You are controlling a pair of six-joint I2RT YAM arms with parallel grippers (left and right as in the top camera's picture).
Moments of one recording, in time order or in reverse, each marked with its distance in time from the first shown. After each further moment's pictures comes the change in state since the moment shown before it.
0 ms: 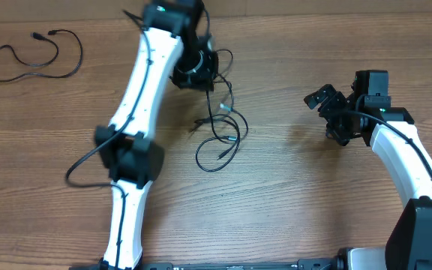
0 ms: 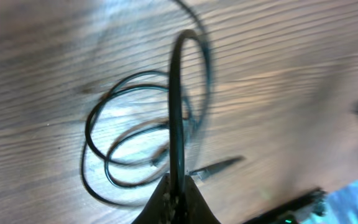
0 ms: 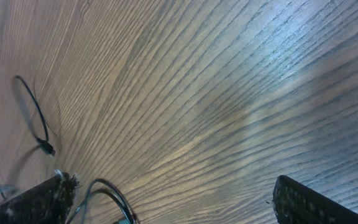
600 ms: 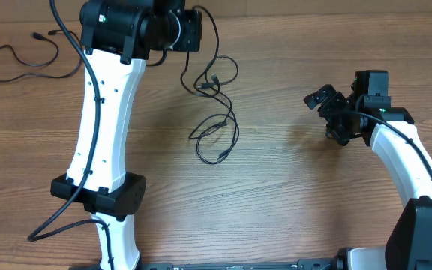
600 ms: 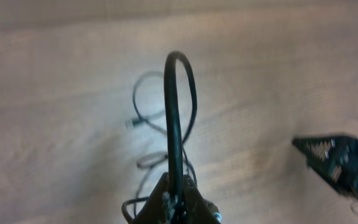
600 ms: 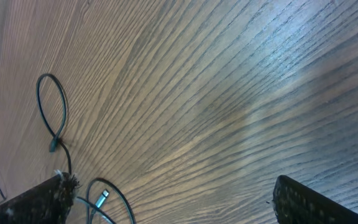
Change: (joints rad) left arm -0.003 -0.314 0.042 0.217 -0.241 0.070; right arm 0.000 0.000 0.000 0.000 0.000 -0.002
